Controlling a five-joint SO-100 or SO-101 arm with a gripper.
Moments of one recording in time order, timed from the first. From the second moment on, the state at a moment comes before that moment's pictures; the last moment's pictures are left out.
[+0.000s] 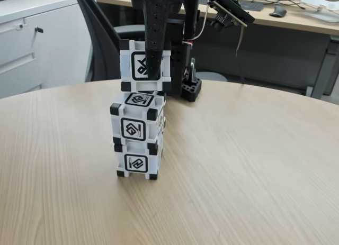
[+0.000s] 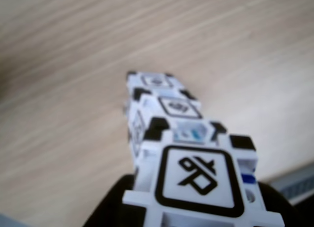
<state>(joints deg) 19.4 131.7 114.4 96.9 -5.4</state>
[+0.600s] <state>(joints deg) 20.0 132.1 114.3 96.9 -7.4</state>
